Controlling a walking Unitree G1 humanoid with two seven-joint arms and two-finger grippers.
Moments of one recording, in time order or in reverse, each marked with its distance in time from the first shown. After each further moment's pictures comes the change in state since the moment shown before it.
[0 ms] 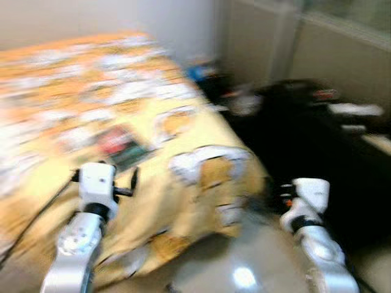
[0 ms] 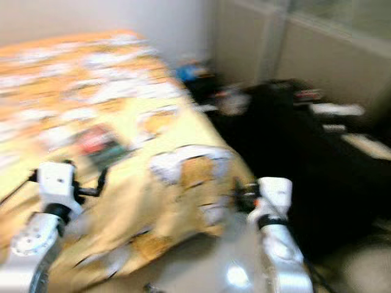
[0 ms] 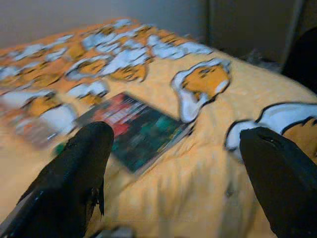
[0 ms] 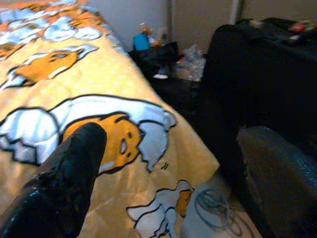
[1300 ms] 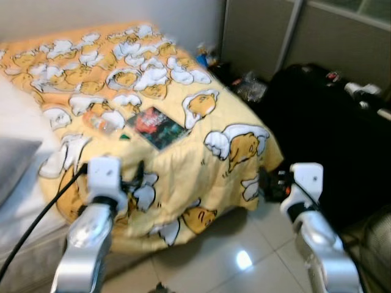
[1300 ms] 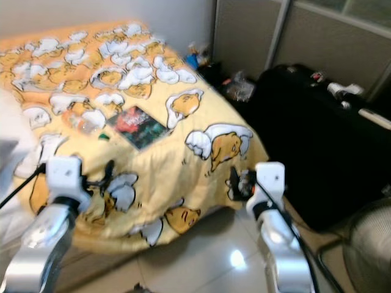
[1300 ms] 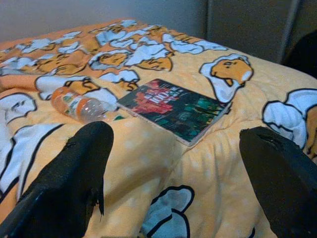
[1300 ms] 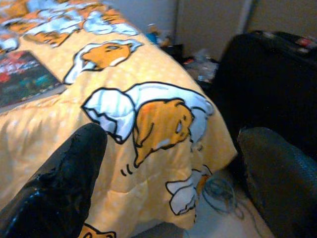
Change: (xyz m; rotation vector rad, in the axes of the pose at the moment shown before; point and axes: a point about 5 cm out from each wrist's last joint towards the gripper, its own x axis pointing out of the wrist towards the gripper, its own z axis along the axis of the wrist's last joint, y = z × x) left arm 0.016 -0.012 0.013 -0.029 -0.062 0.017; right arm 0.012 0.014 0.035 -0.094 -0.045 0.058
